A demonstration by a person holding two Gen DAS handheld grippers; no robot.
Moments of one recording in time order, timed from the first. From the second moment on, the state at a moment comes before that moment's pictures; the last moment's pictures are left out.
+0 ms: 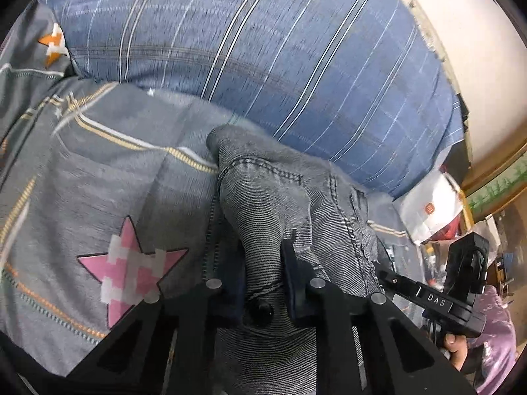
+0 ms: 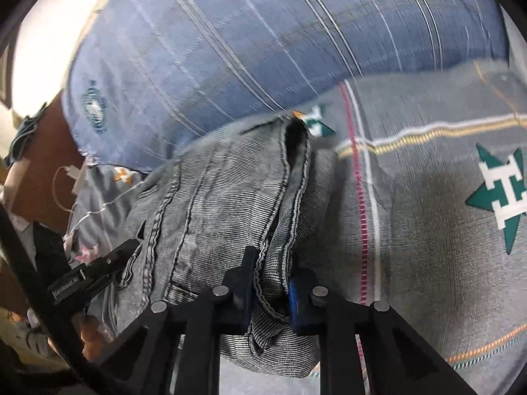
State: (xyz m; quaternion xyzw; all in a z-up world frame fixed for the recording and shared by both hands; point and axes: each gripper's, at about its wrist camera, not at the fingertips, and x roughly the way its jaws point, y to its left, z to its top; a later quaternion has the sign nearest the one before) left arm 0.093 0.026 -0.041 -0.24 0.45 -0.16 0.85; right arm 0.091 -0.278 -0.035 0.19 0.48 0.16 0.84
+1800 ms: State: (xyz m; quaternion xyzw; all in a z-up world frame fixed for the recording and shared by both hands) left arm 0.116 0.039 -0.075 -0.17 0.43 -0.05 0.88; right arm 0.135 -0.239 -0.065 0.19 0.48 0.16 0.84
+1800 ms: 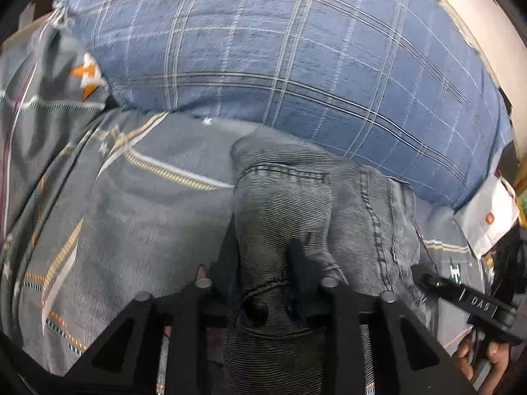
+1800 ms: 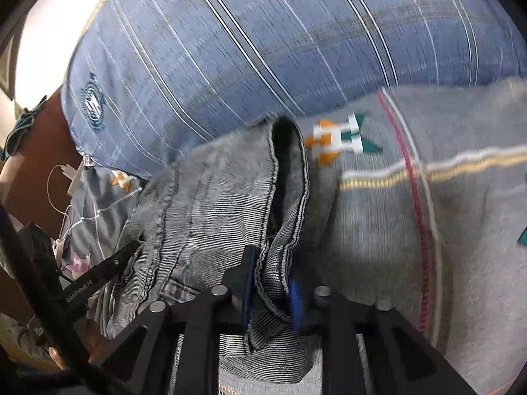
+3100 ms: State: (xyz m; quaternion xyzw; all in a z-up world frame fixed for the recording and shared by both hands) left arm 0.041 0.032 -0.088 -0.16 0.45 -0.04 0.88; right arm 0.081 -0.217 -0.059 0.13 0.51 0.13 0.84
